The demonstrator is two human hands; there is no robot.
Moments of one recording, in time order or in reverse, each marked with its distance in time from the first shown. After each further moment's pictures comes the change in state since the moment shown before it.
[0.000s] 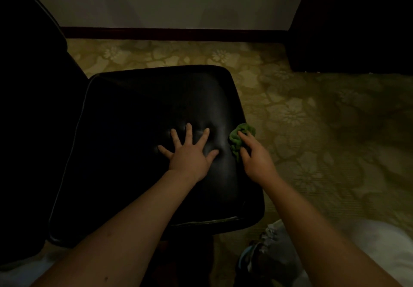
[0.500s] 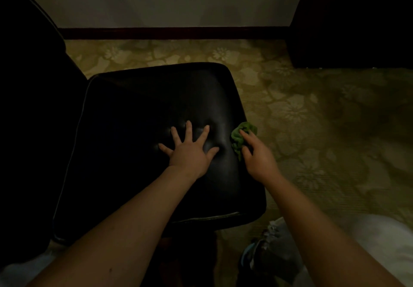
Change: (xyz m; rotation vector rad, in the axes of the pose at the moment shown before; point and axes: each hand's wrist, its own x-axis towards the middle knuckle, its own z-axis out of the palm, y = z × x) left_hand 0.002 0.002 -0.002 0.024 -0.034 -0.013; right_hand -0.006 0.000 -0.004 0.006 0.007 0.007
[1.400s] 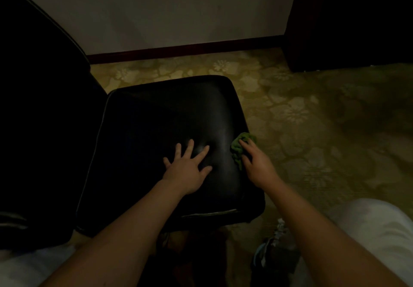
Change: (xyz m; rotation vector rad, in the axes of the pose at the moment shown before) left_hand -0.050 -0.029 -0.001 0.104 -0.092 0.146; right_hand -0.034 0.000 0.000 0.025 -0.049 -0.012
